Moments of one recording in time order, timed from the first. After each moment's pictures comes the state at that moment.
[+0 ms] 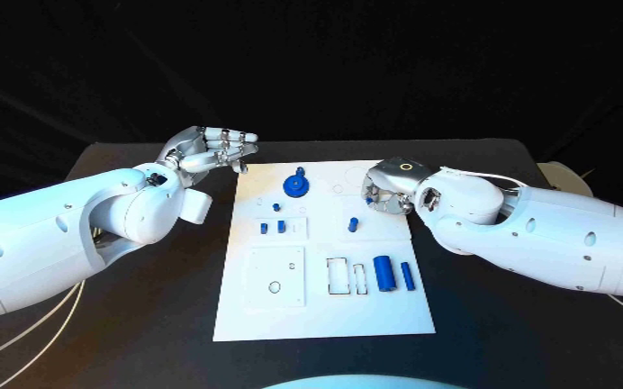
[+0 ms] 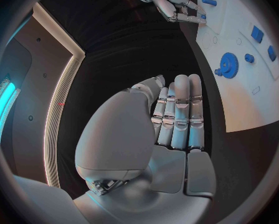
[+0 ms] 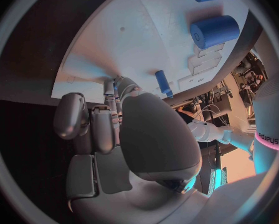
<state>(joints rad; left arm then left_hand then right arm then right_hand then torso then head) 1.18 -0.94 0.01 1.54 -0.16 -0.27 0.25 1.50 -0.17 0.42 0.16 0.16 1.01 0.19 0.13 0.08 1.09 0.12 0.23 0.10 1.13 0.04 0.98 0.37 0.17 0.91 0.13 0.95 0.51 1.21 -0.81 -0.12 1.55 -1.79 -0.21 -0.25 1.59 -0.10 0.17 0.24 0.30 1.11 0.13 0.10 0.18 1.18 0.07 0.17 0.16 1.46 -0.01 1.37 1.28 0.11 1.39 0.09 1.14 1.31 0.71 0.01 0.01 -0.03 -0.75</state>
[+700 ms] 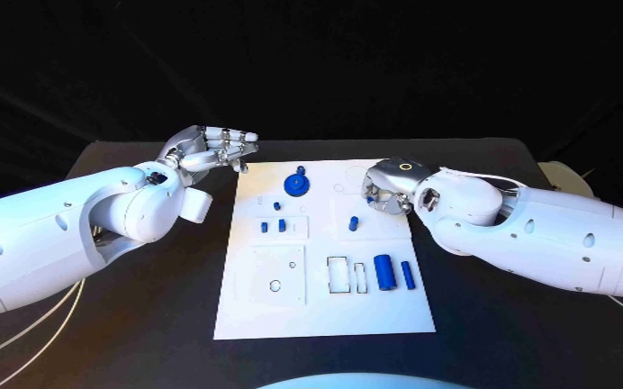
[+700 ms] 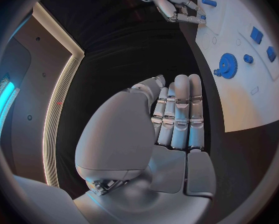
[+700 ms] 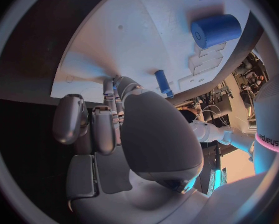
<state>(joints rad) 1.18 -0.94 0.01 1.54 -0.16 -0.27 0.24 1.50 -0.17 0.42 0.15 0.16 1.01 0.19 0.13 0.08 1.08 0.12 0.23 0.10 1.13 0.04 0.98 0.37 0.17 0.91 0.13 0.95 0.51 1.20 -0.81 -0.12 1.55 -1.80 -0.23 -0.27 1.57 -0.12 0.28 0.20 0.30 1.13 0.13 0.10 0.18 1.21 0.06 0.15 0.14 1.47 -0.01 1.38 1.29 0.09 1.41 0.09 1.18 1.31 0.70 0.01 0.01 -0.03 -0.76</state>
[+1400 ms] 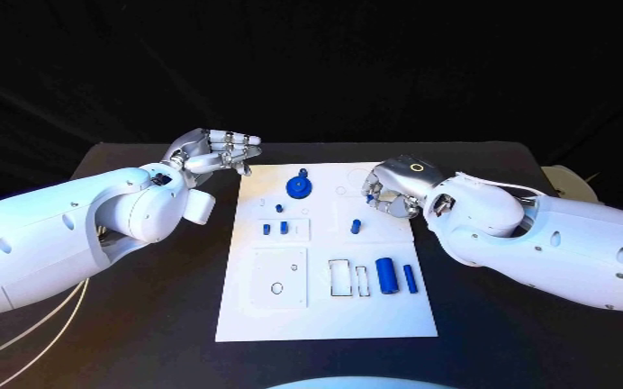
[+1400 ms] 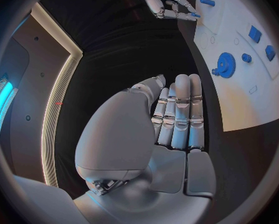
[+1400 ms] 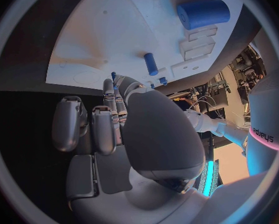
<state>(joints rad) 1.18 -0.94 0.01 1.53 -0.16 -0.27 0.23 1.50 -0.17 0.42 0.14 0.16 1.00 0.20 0.13 0.07 1.06 0.13 0.24 0.10 1.12 0.04 0.96 0.36 0.17 0.91 0.13 0.94 0.51 1.20 -0.88 -0.11 1.66 -1.80 -0.33 -0.27 1.53 -0.13 0.34 0.18 0.30 1.14 0.13 0.09 0.19 1.22 0.06 0.14 0.14 1.47 -0.01 1.39 1.29 0.08 1.43 0.09 1.24 1.31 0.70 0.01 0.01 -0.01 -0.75</state>
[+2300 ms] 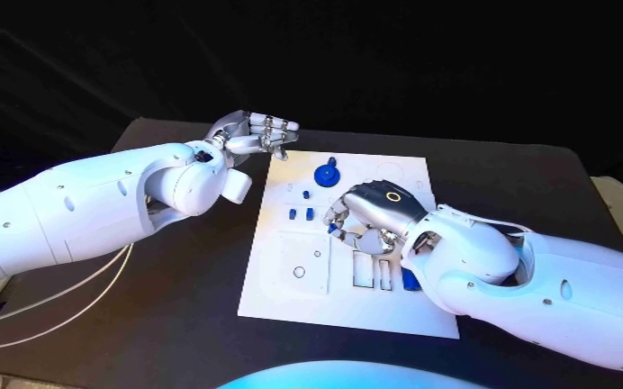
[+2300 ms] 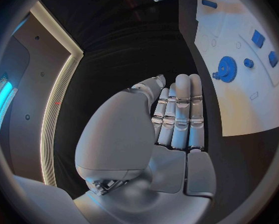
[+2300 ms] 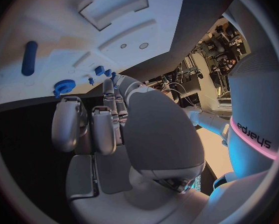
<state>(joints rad) 1.18 -0.92 0.01 1.53 -0.16 -0.27 0.22 1.50 -0.17 0.42 0.14 0.16 0.99 0.20 0.13 0.07 1.06 0.13 0.24 0.10 1.12 0.05 0.95 0.36 0.17 0.90 0.13 0.93 0.51 1.13 -0.76 -0.12 1.82 -1.77 -0.37 -0.24 1.52 -0.14 0.36 0.16 0.30 1.14 0.13 0.08 0.19 1.22 0.06 0.14 0.13 1.47 -0.01 1.39 1.29 0.08 1.43 0.09 1.25 1.31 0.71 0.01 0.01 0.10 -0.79</state>
